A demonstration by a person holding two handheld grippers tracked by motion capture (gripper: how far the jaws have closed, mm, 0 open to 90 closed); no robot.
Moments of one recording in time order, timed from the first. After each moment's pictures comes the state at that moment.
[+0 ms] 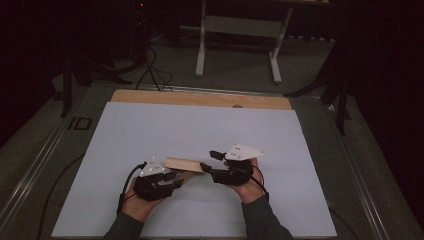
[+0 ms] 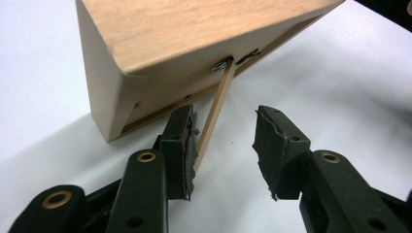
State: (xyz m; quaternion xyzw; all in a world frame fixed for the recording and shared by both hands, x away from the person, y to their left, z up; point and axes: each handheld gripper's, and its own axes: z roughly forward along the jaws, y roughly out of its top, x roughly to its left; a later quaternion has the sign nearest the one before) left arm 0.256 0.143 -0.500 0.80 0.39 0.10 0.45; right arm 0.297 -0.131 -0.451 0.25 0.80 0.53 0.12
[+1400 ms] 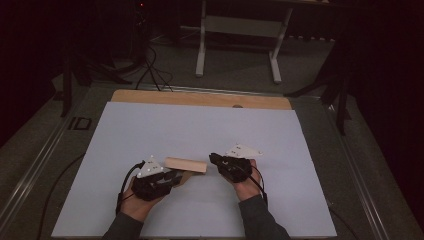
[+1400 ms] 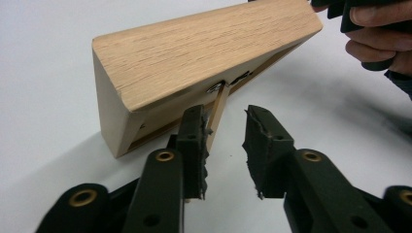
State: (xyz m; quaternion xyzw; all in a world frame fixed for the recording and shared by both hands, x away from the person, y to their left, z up) left arm 0.252 0.142 -0.490 0.79 0.38 0.12 0.46; right arm 0.316 -0.133 -0.484 0.33 0.79 0.49 0.15
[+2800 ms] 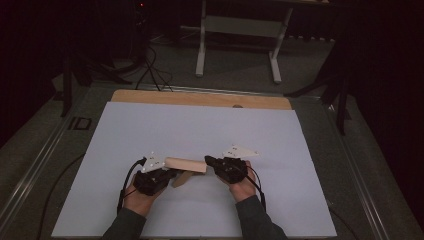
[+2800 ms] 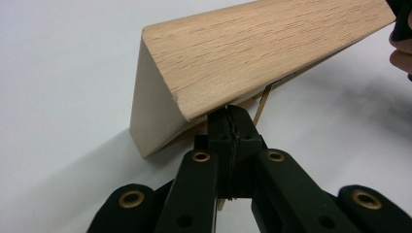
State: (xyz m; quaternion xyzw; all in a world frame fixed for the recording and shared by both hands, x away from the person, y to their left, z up) left arm 0.267 0.142 -0.499 0.79 0.40 0.14 0.44; right arm 0.317 -0.125 -0.492 0.32 0.79 0.51 0.11
